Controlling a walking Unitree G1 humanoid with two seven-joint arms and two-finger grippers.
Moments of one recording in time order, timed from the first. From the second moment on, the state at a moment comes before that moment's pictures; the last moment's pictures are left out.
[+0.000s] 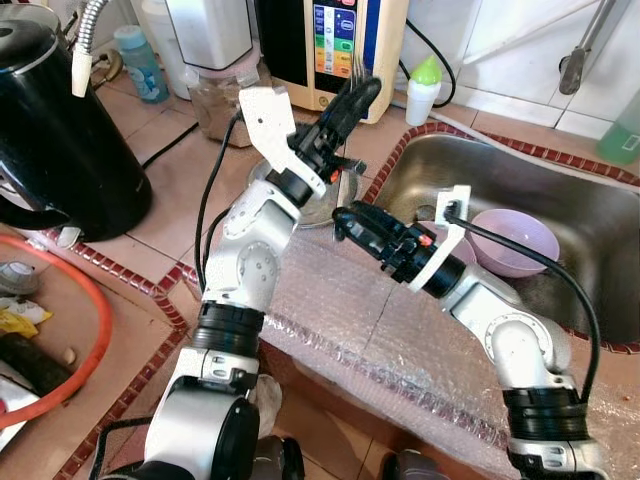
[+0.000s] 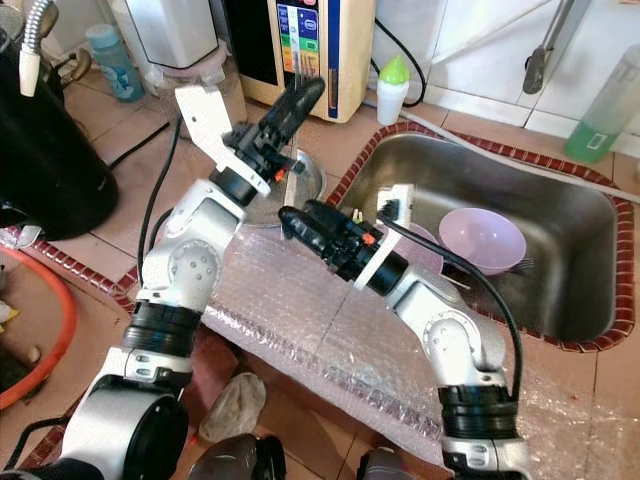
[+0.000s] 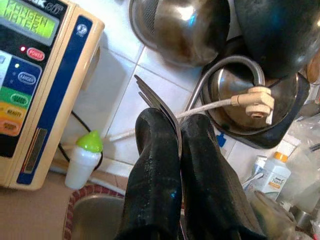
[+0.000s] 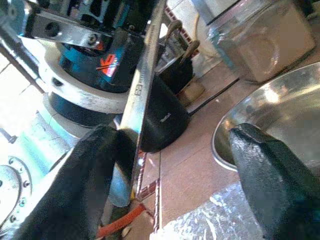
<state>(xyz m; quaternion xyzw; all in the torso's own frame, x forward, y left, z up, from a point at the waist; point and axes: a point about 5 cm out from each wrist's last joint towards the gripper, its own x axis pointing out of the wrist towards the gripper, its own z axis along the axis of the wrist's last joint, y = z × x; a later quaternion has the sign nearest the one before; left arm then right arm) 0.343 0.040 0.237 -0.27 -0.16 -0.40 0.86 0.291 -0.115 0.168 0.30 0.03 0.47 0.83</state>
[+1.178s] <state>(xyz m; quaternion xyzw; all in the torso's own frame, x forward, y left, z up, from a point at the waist) 0.336 0.036 0.228 -0.30 -0.12 -0.41 0.85 0.300 -0.113 0.167 0.35 0.07 0.56 0.75</state>
